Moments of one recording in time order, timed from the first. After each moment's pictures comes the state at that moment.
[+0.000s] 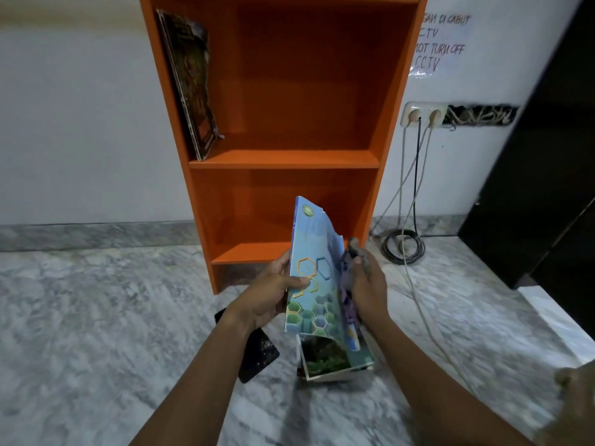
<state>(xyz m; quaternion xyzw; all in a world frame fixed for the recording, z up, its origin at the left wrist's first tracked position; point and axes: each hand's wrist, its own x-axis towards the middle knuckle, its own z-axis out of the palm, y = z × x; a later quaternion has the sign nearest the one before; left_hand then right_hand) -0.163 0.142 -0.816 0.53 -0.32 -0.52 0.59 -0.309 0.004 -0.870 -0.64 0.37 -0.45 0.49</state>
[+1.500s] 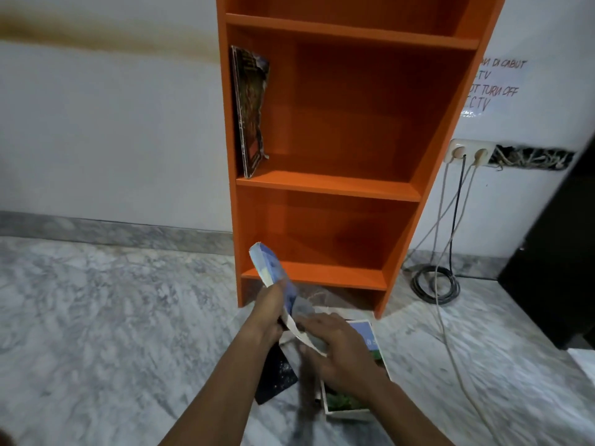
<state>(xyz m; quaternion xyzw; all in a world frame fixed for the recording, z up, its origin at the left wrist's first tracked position) -0.138 0.153 -0.818 0.58 -0.03 -0.42 0.70 -0.285 0.082 -0.863 -0.94 0.12 -0.19 0.24</state>
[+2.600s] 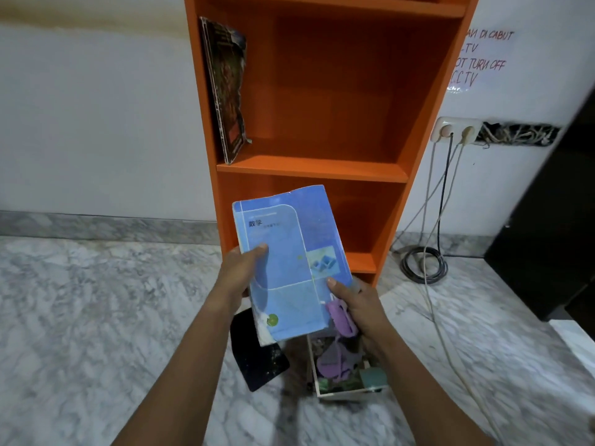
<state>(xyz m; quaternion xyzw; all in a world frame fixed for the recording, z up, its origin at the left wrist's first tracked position) -0.104 0.164 -0.799 0.67 -0.16 -0.29 0.67 -0.283 0.019 -0.864 -0.63 0.25 -0.31 0.67</state>
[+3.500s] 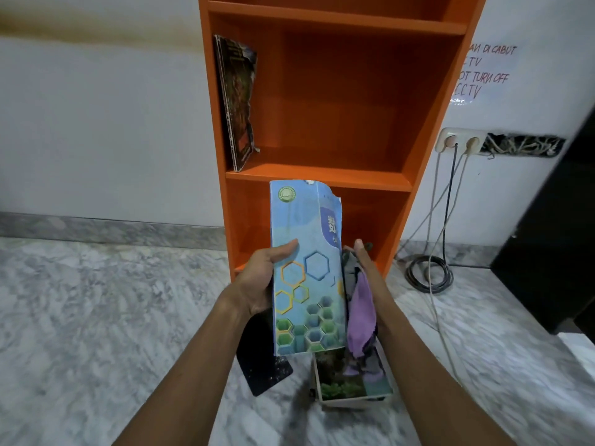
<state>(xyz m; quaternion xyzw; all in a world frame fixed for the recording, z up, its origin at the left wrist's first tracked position) -0.148 0.172 -0.752 0.50 -0.20 -0.46 0.70 -0.258 -0.003 -0.821 -0.49 0.24 -0.28 0.79</state>
